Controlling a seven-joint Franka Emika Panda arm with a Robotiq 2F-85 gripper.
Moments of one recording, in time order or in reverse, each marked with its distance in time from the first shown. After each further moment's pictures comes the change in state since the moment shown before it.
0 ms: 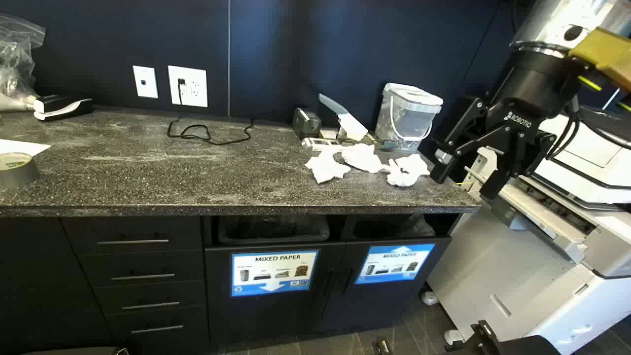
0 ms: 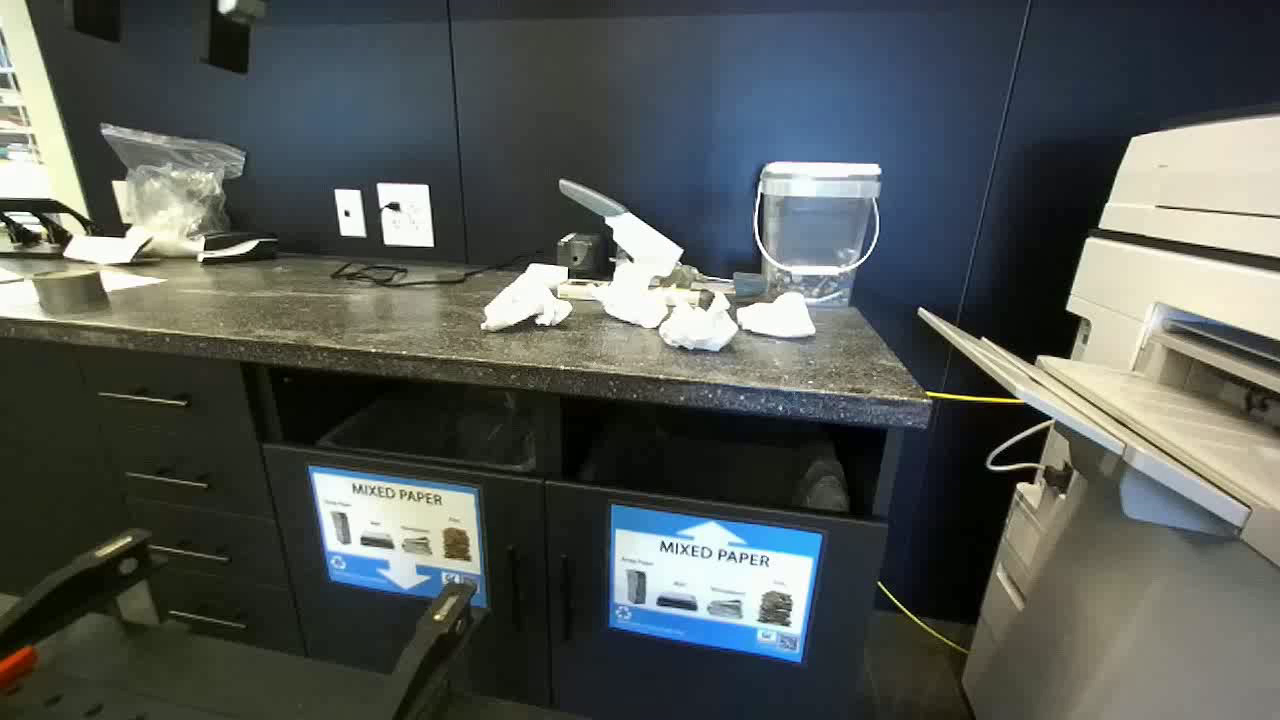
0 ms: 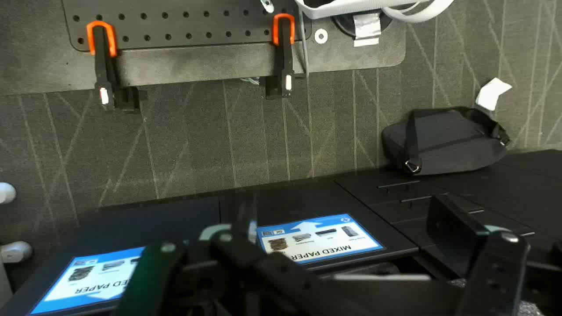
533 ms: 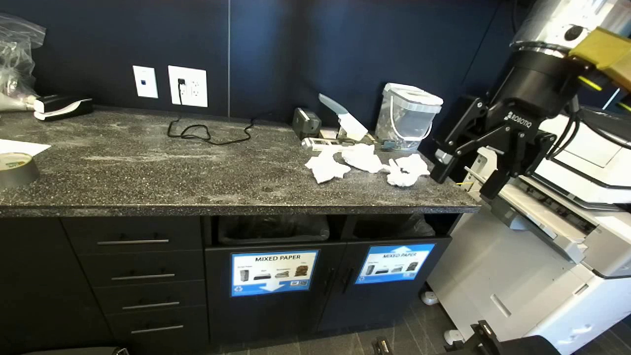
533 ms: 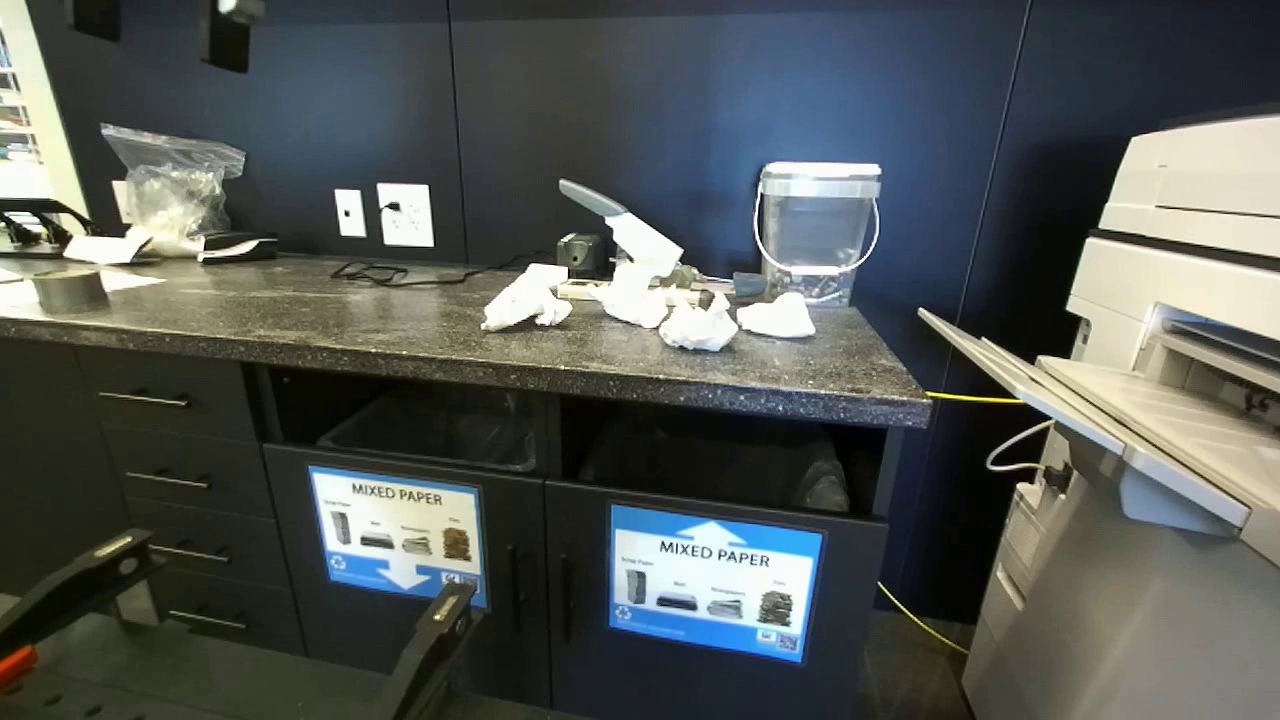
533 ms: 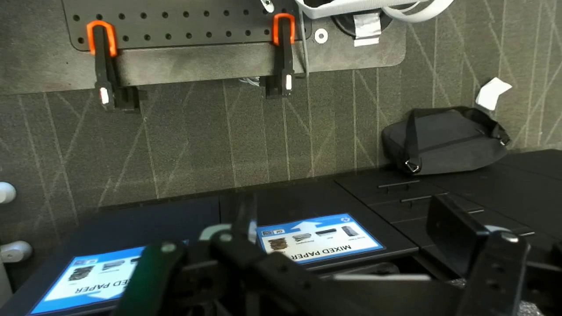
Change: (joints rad) arm -0.001 0.001 0.000 0.000 0.000 0.001 -0.001
